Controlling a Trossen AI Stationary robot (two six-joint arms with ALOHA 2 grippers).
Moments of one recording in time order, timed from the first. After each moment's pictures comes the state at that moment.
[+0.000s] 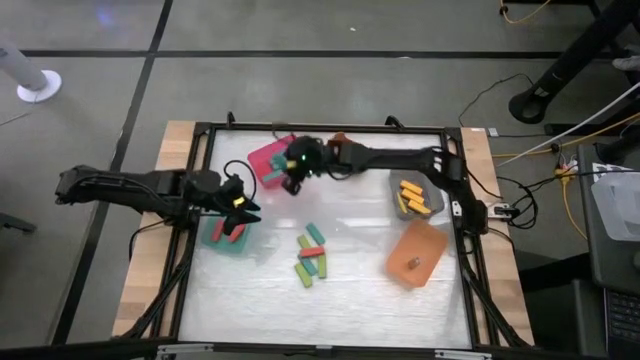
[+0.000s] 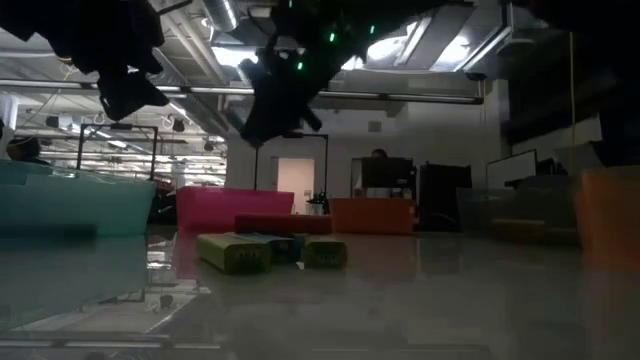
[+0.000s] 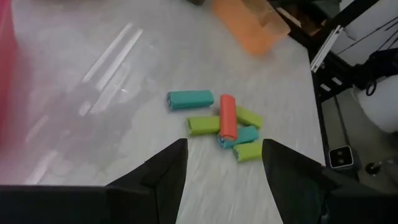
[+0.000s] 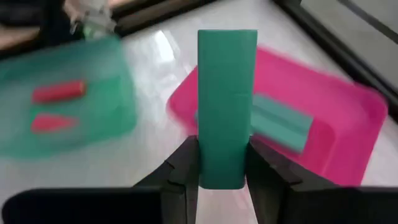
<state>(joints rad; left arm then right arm) -0.01 0.64 0.48 -0.38 0.06 -0.53 -0.18 2.15 1.85 -0.40 0.07 0.23</state>
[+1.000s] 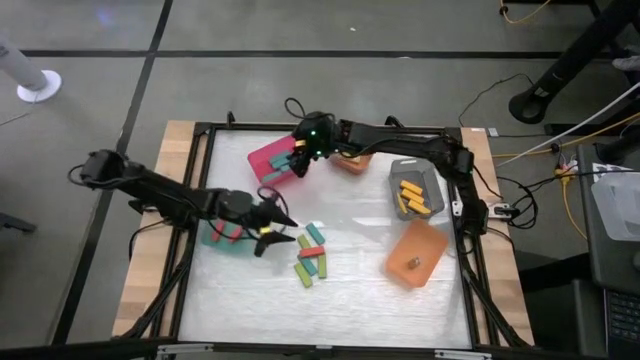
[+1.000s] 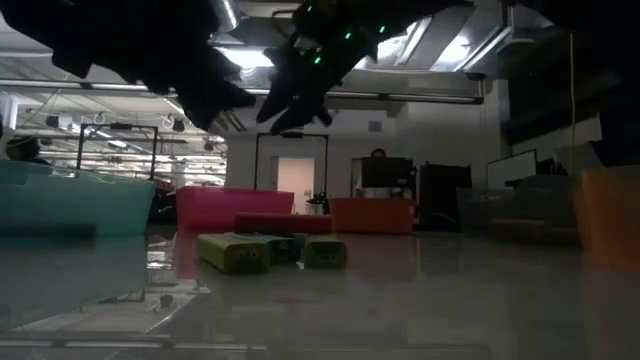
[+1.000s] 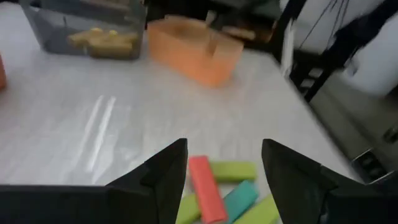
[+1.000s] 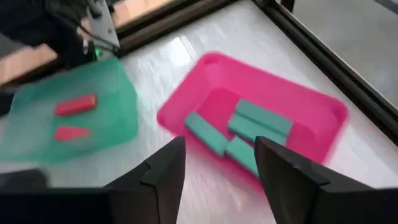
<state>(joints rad) -0.16 1.22 0.44 0.46 0.01 -0.23 -0.30 2.08 1.85 -0.44 -0.09 0.22</state>
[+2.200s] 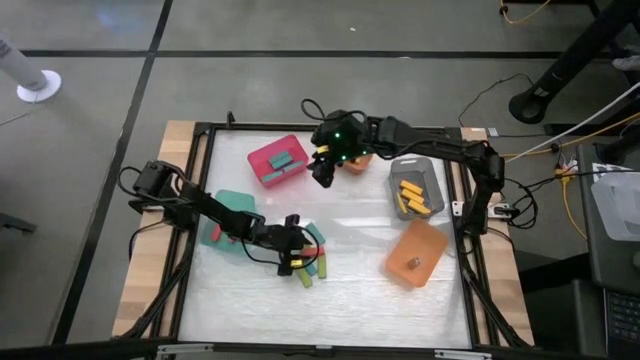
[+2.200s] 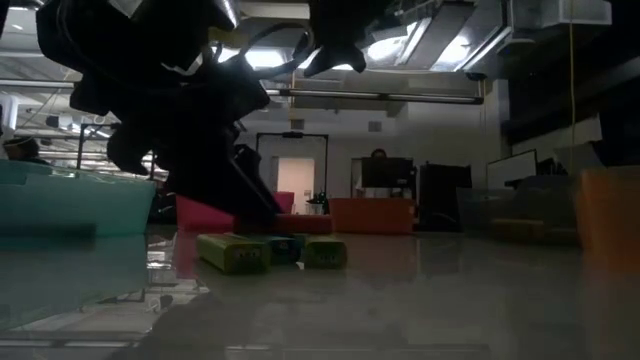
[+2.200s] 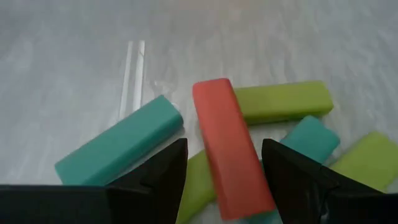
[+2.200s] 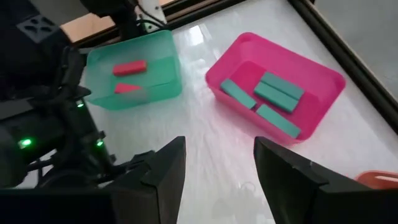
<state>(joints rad) -0.27 1.75 0.65 0.43 -0.17 -0.12 -0.21 1.84 1.85 -0.75 -0.10 0.20</state>
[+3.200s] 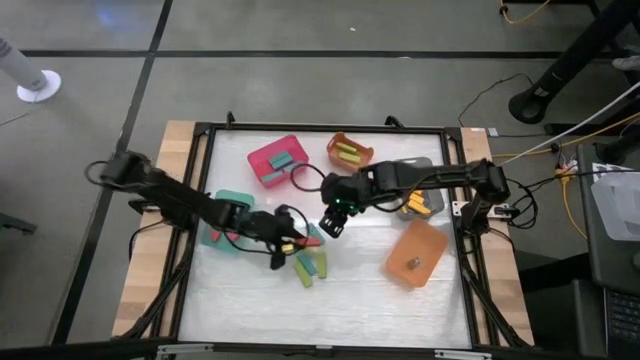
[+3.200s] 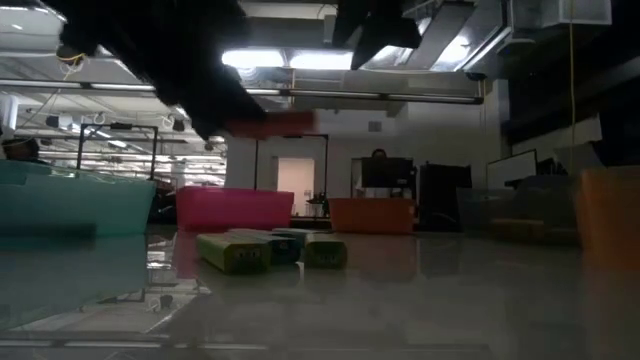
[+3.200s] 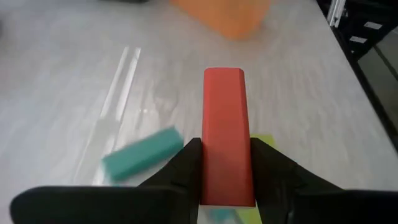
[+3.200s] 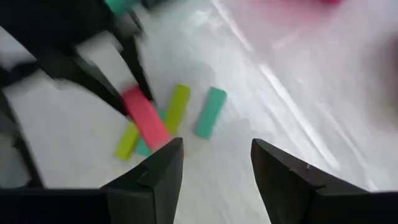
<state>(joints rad) -0.26 1.42 0.65 0.19 -0.16 -0.33 0.10 1.84 1.85 -1.08 0.07 0.65</state>
